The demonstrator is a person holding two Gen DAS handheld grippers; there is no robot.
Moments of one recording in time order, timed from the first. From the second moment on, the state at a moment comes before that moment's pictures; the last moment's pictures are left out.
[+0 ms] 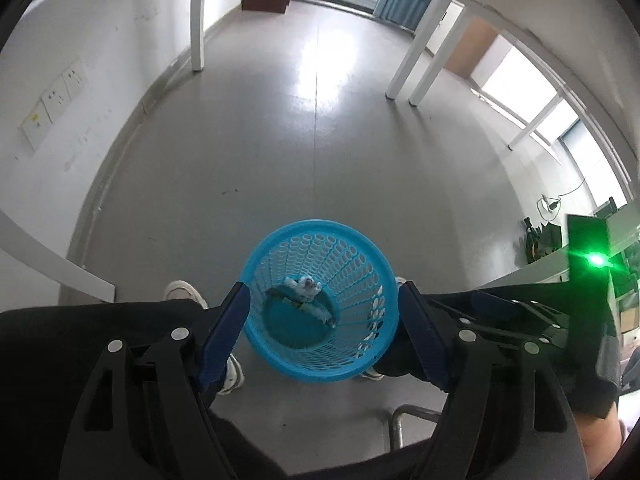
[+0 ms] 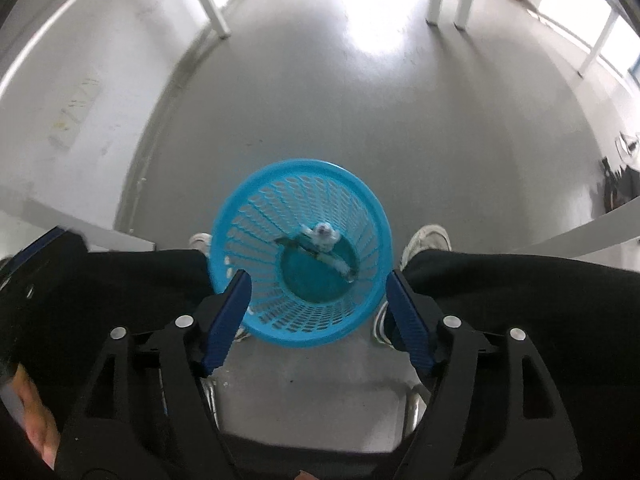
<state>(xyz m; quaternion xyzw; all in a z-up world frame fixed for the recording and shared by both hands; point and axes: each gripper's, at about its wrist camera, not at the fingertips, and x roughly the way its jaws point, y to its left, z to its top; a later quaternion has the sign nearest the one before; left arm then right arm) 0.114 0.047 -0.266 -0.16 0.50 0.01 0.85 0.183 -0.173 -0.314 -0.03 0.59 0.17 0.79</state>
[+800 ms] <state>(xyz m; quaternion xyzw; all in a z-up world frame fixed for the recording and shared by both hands) 0.003 0.025 -0.119 -0.04 0.36 0.01 0.93 0.065 -0.252 -0.131 -0.01 0.39 0.24 0.89</state>
